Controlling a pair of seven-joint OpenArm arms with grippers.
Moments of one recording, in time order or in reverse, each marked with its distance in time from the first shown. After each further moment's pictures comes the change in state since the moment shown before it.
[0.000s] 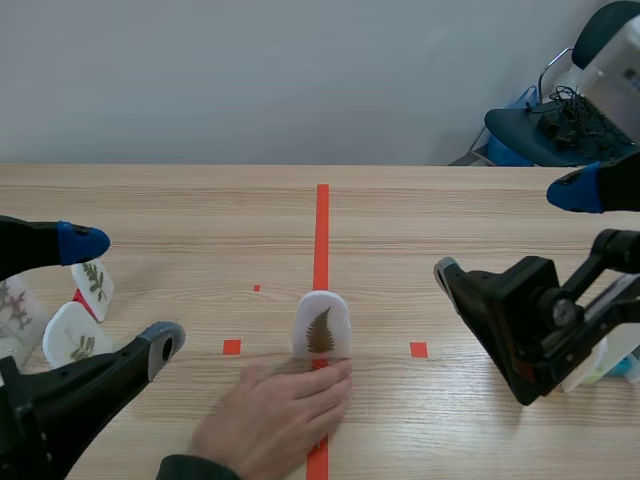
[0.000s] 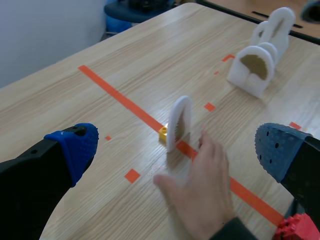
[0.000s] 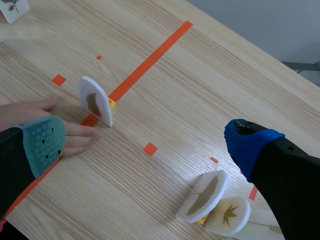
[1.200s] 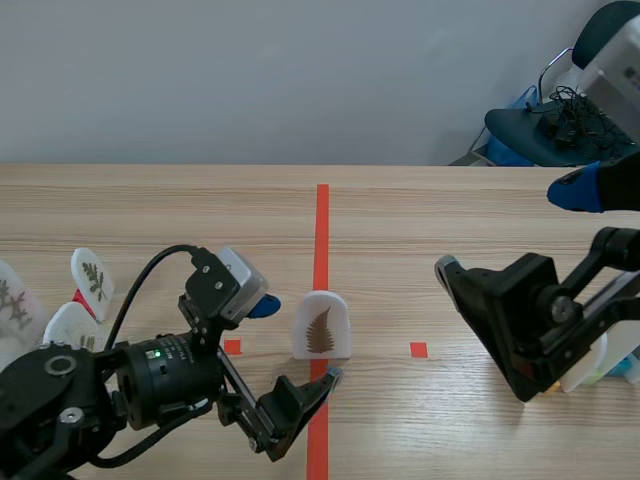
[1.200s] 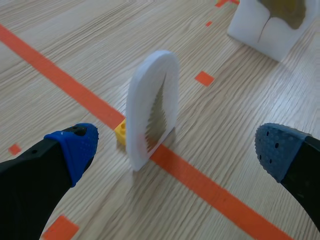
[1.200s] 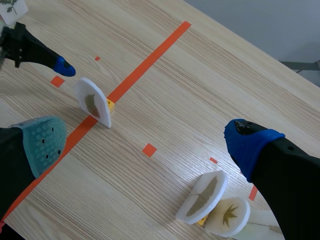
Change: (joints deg) left arm -38.2 20.6 30.7 -42.3 20.2 1.1 -0.9; right arm 0.3 -0.1 0.0 -0.2 0.0 0.0 -0.1
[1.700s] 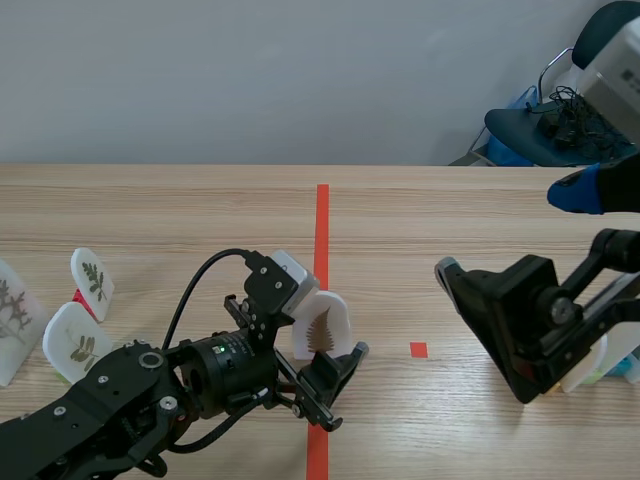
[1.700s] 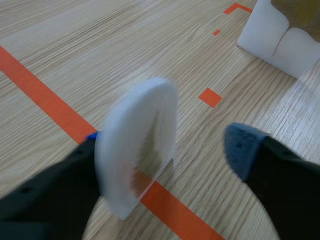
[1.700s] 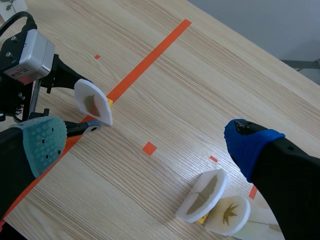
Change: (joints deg) left arm -6.5 7.3 3.8 -11.6 3.4 5.6 -3.8; right arm 0.0 0.0 0.0 0.0 0.0 0.0 -0.4
